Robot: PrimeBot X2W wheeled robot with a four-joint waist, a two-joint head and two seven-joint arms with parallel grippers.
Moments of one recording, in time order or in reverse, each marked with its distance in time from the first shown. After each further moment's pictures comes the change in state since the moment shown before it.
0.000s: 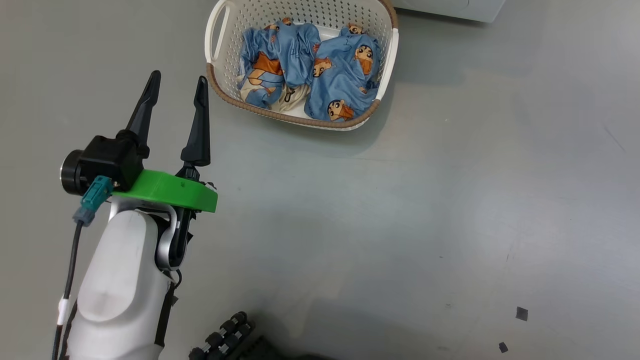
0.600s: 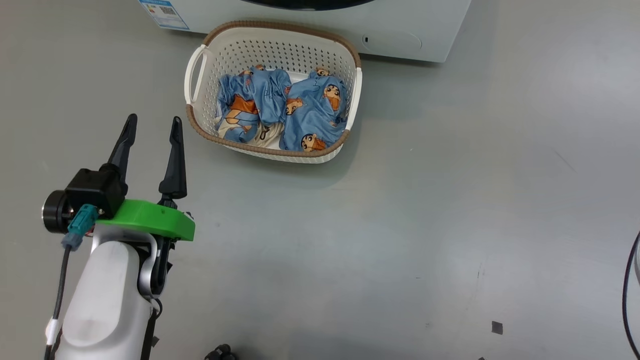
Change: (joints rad) left arm 0.096 0.035 0.059 0.044 0.013 0.000 0.000; right arm 0.121 0.013 -0.081 0.010 0.042 0.001 -0.099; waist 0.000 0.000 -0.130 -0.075
